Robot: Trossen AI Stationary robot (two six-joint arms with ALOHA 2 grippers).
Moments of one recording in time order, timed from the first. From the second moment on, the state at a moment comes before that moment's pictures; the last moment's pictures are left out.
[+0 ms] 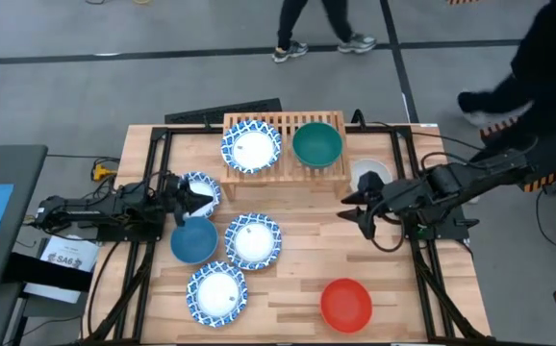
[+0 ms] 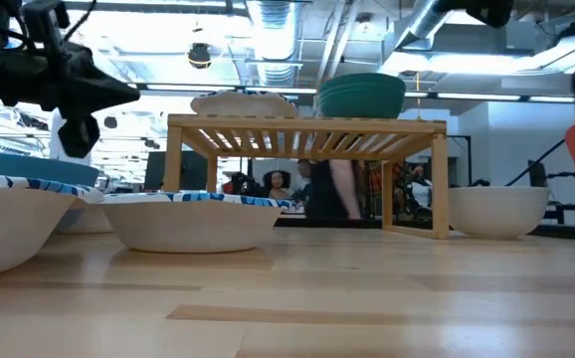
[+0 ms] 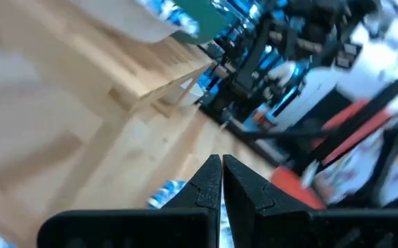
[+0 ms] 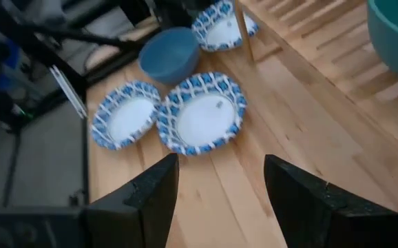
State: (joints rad) left arm 0.02 0.04 0.01 0.08 -0.15 -0.73; right arm 0.31 0.99 1.05 -0.67 0.32 0.69
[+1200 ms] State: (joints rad) left arm -0.32 0.69 0.79 -0.70 0.32 -0.78; right arm 0.19 1.05 1.05 -0.50 0.32 0.75
